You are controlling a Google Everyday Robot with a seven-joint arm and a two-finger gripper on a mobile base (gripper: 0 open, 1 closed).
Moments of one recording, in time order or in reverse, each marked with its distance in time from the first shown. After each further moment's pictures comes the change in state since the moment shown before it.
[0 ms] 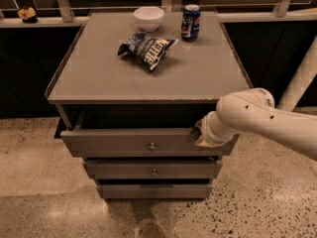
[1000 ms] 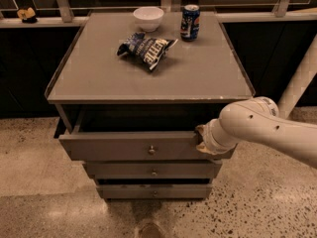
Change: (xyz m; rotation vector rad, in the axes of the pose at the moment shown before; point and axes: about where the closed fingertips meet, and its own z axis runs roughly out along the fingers) arm 0.007 0.023 0.001 -0.003 -0.003 -0.025
